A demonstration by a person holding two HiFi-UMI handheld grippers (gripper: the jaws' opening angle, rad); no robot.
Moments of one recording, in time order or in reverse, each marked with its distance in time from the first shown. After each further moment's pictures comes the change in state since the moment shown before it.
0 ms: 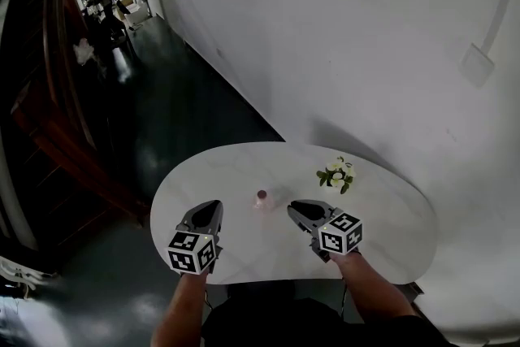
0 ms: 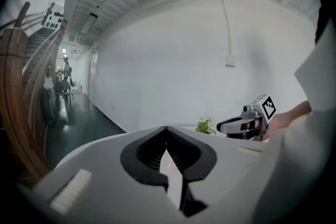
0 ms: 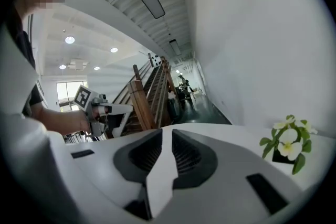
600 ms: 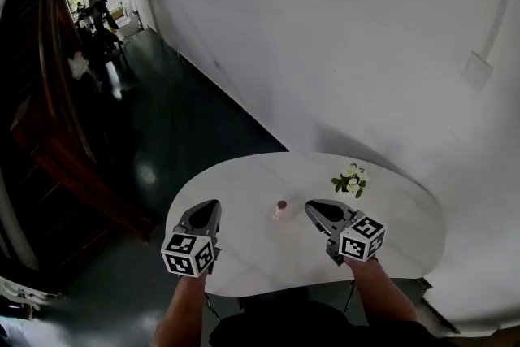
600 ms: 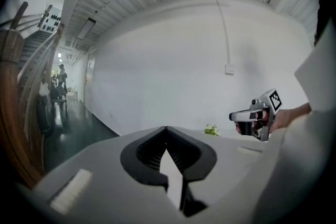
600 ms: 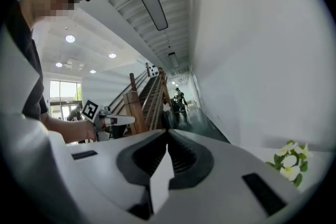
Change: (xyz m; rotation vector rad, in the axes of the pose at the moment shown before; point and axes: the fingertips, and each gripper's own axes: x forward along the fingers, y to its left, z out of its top) left arm -0.021 0.071 0.039 0.037 -0.068 -0.046; right arm 0.010 0.035 0.067 -0.040 -0.137 -0.086
